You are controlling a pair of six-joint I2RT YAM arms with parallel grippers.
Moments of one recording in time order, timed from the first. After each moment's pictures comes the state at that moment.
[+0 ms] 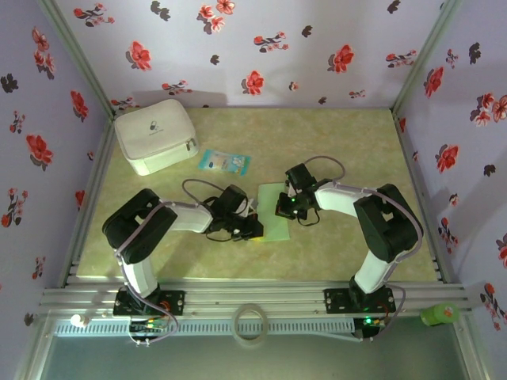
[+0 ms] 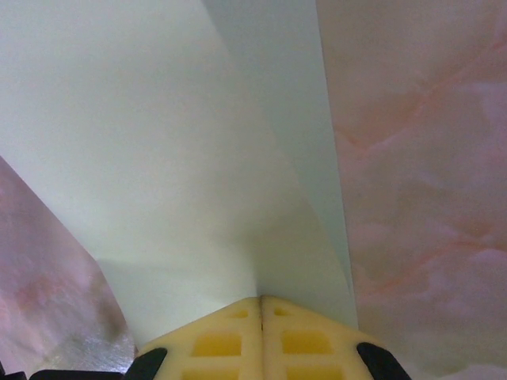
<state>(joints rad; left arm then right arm) -0.82 1.80 0.78 0.06 0.57 -0.87 0.53 1.72 0.88 -0.34 -0.34 0.71</state>
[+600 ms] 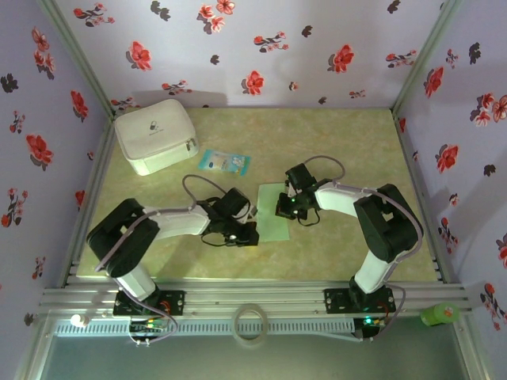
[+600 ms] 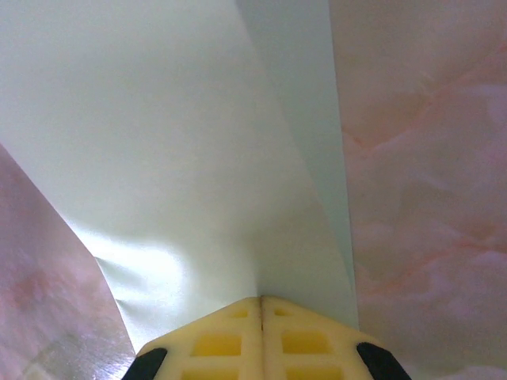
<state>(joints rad) -0.86 1.63 0.81 -0.25 0.49 -0.77 0.53 1.72 0.88 -0.34 -0.35 0.68</state>
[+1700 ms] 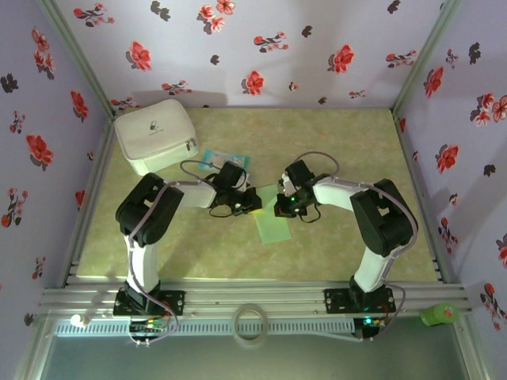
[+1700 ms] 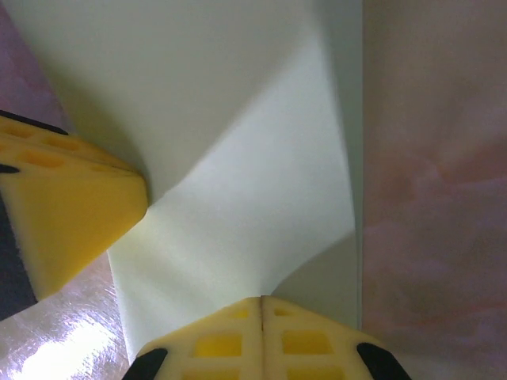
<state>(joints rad) -0.66 1.97 1.04 -0.02 0.53 -0.83 0.52 1.77 0.95 -0.42 -0.43 0.45</state>
